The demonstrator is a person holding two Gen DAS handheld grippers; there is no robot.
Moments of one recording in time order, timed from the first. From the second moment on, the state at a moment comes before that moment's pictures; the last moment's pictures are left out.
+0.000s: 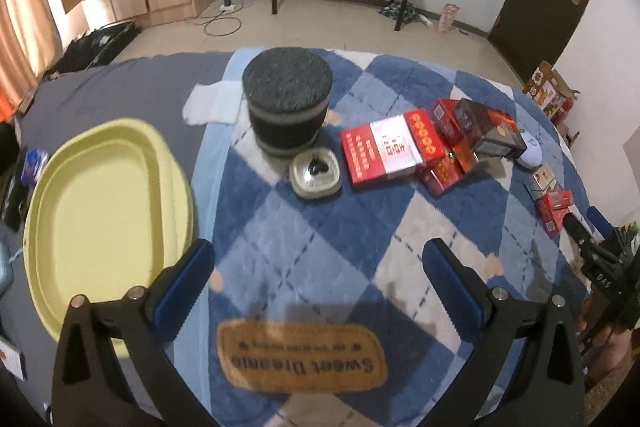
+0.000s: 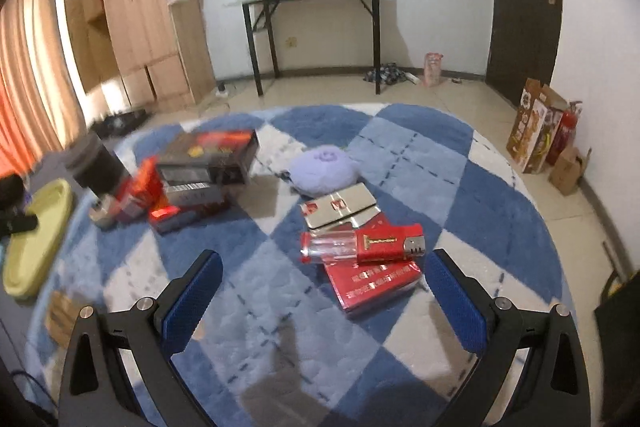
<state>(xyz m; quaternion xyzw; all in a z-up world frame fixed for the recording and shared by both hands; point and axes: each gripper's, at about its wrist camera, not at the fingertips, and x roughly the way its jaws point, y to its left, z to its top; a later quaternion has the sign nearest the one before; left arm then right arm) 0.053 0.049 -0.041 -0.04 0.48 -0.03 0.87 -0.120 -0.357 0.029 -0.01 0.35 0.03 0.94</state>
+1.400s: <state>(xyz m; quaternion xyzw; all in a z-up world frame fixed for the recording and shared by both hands) 0.164 0.080 -0.028 -0.06 0.46 -0.04 0.89 -0.067 -0.377 0.007 0.01 0.37 0.03 0.93</state>
